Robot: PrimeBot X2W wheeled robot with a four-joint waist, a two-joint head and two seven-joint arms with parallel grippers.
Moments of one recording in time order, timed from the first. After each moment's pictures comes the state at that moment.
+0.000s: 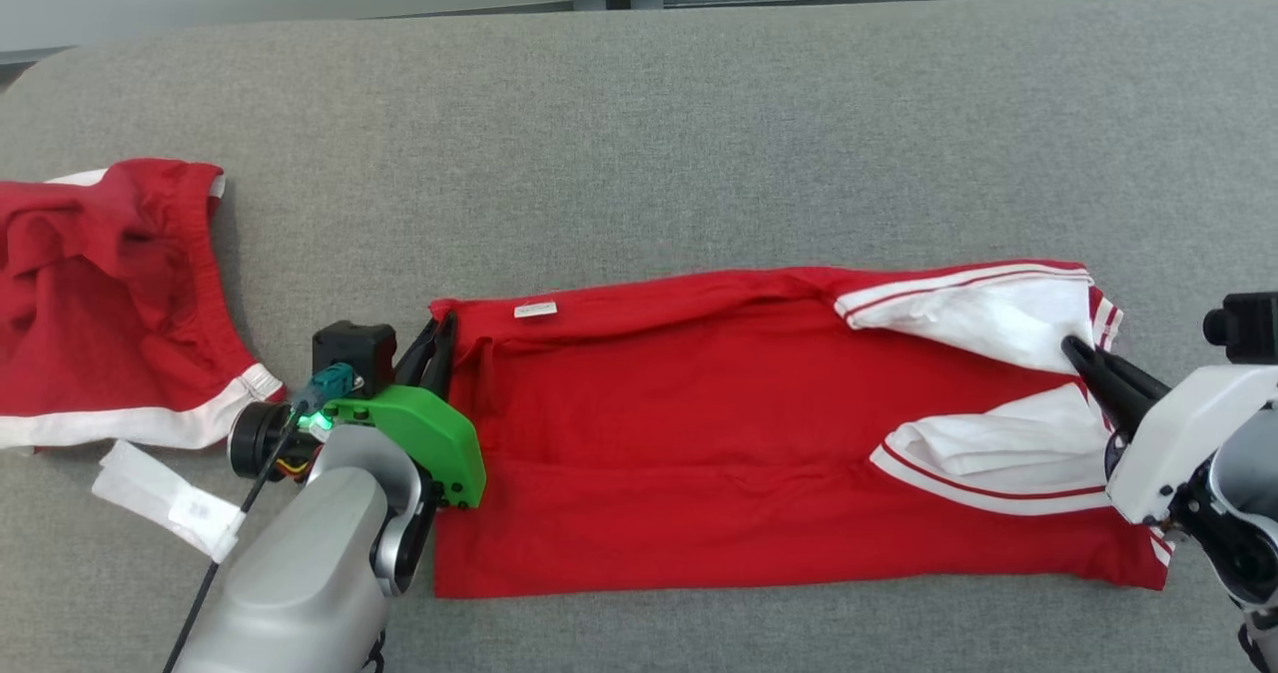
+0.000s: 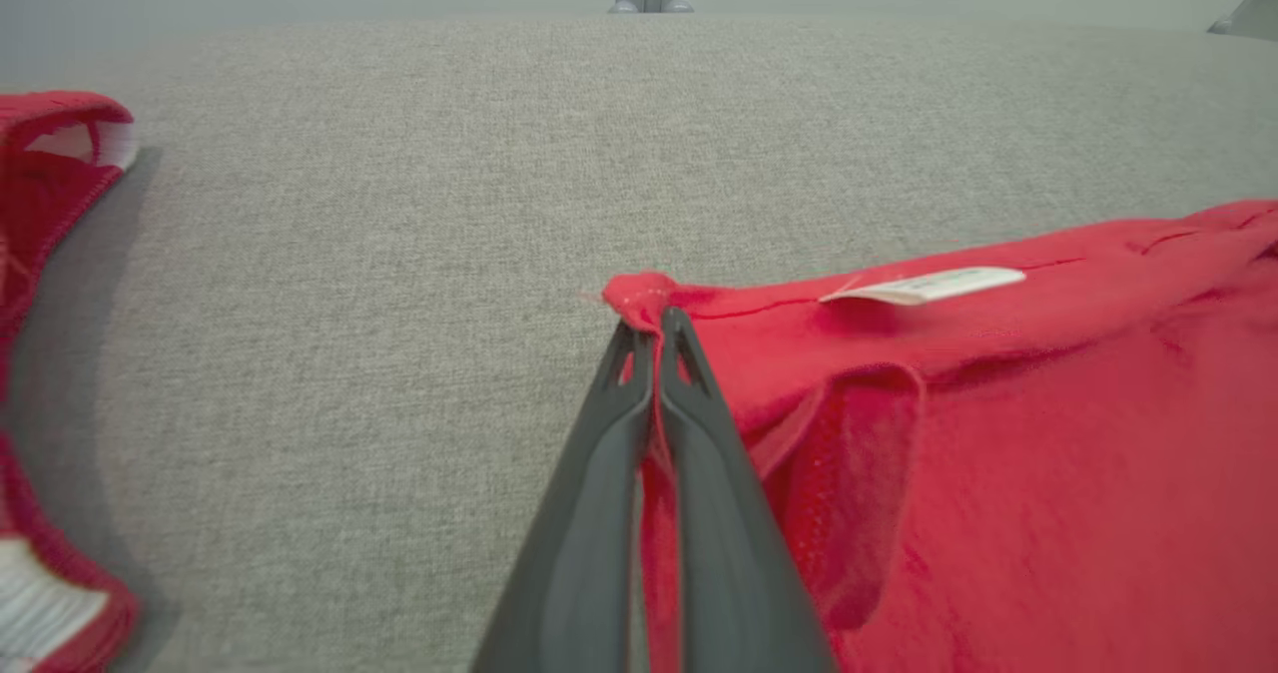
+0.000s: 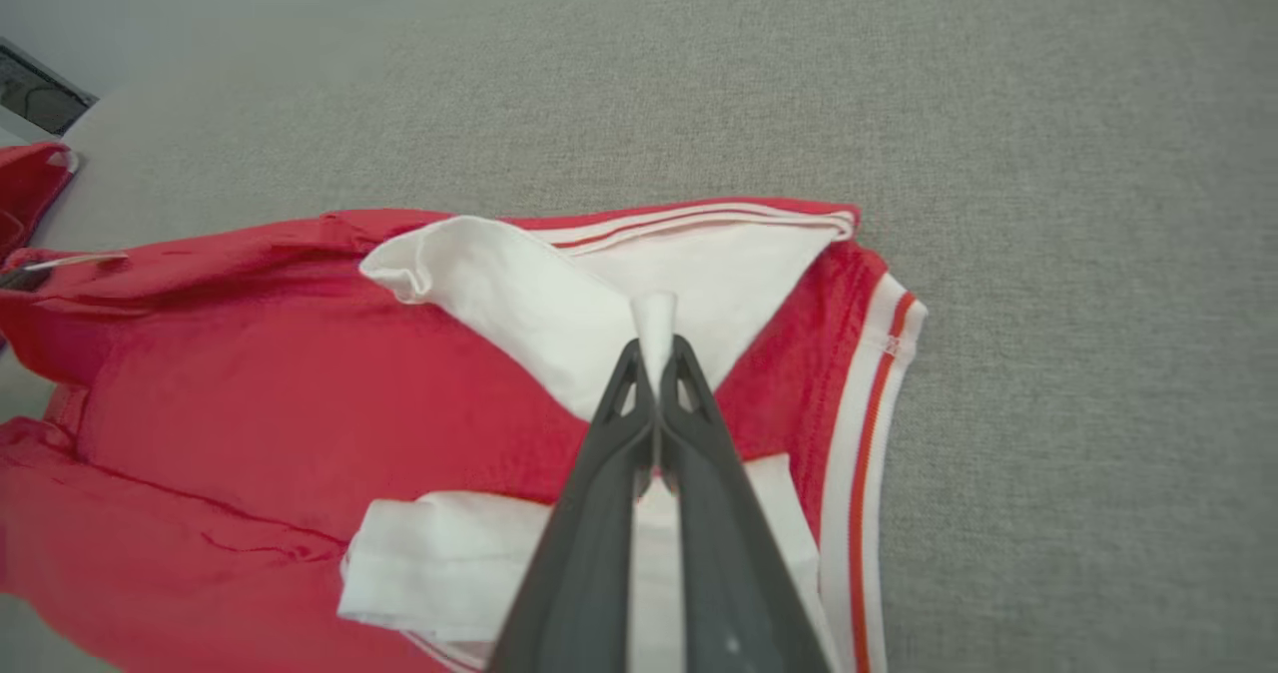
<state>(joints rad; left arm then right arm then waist) -0.63 0.21 -0.75 0.82 -0.74 0.06 -0.24 -0.19 -0.48 0.12 0.08 0.72 0.13 0.35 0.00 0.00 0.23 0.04</state>
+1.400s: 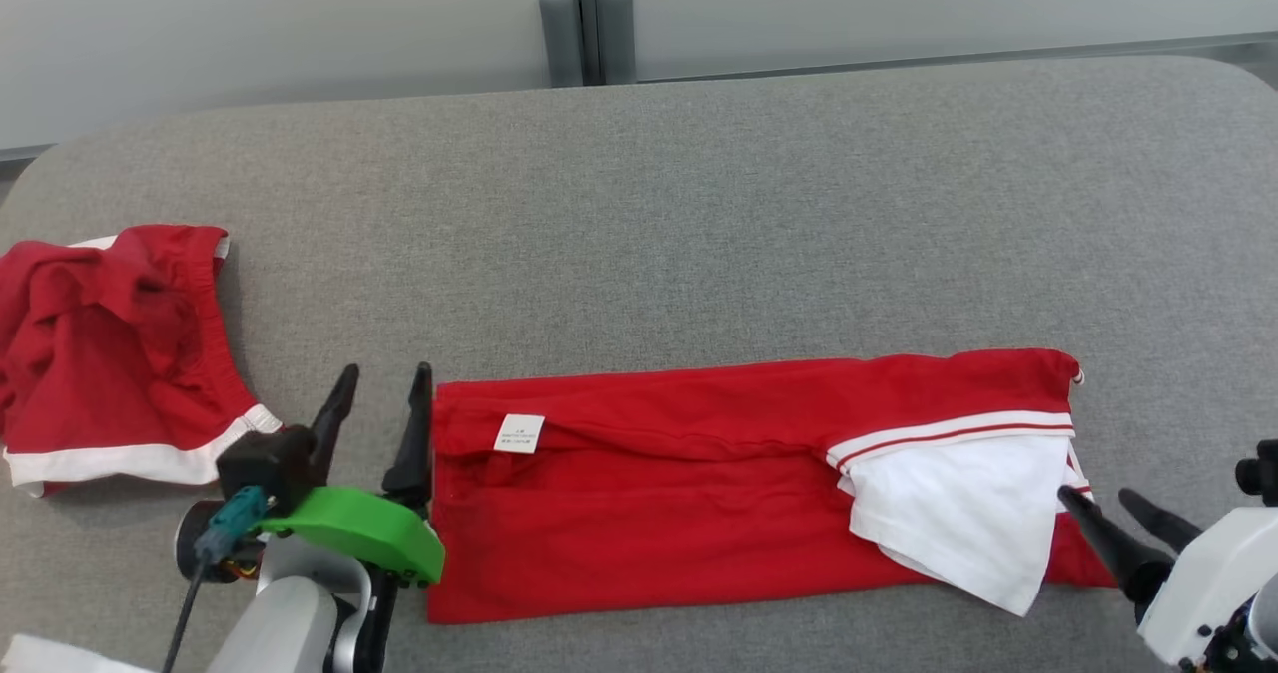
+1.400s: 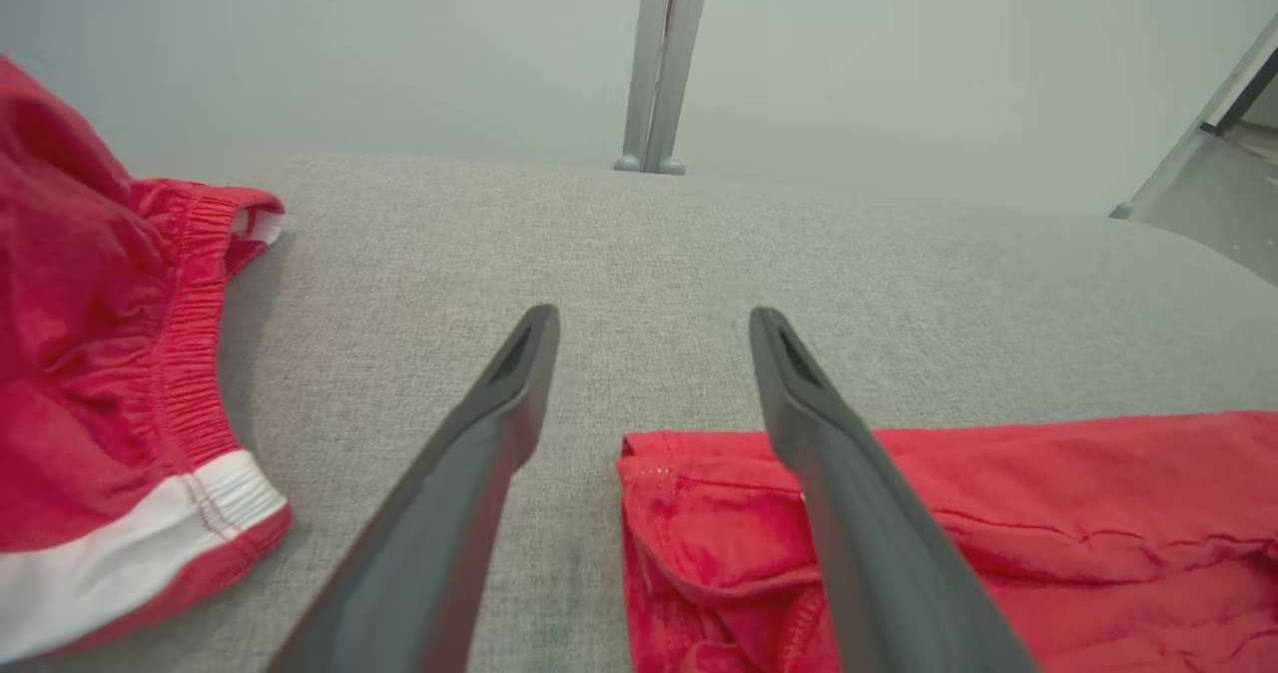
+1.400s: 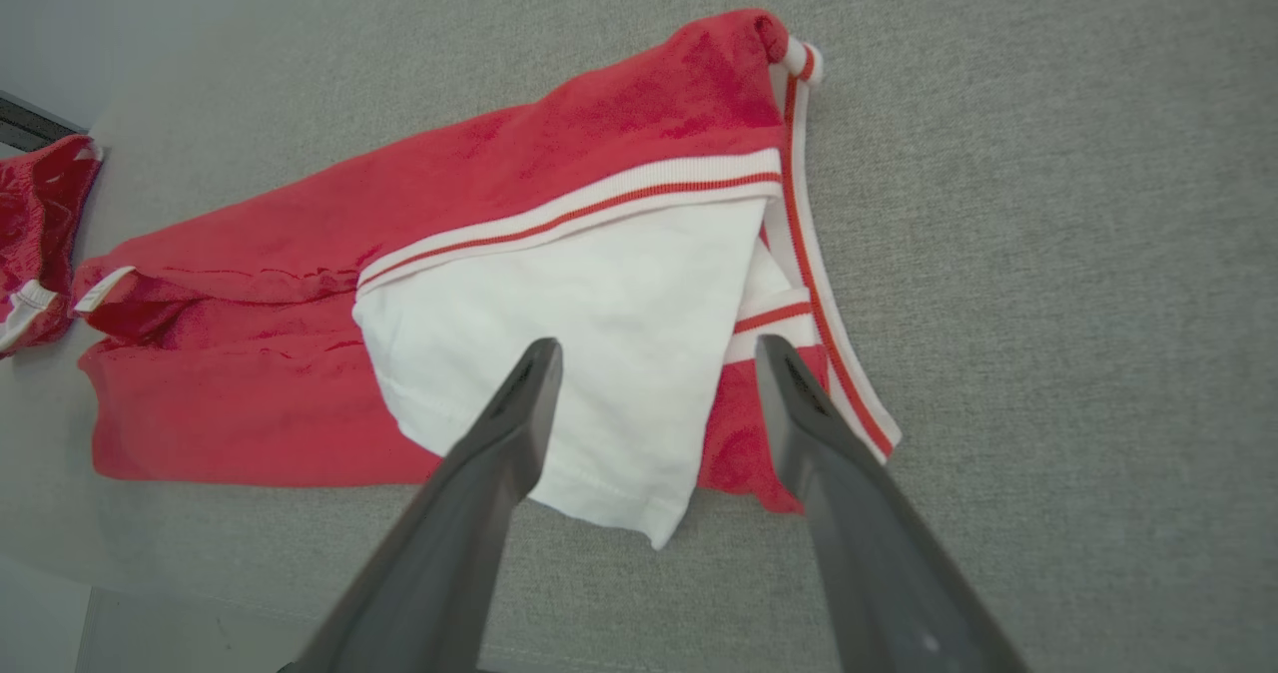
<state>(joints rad) -0.29 0.23 -0.41 0.44 -0.55 0.02 -0.26 0.15 -0.35 -0.08 -0.14 0.73 0.13 0.55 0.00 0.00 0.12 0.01</state>
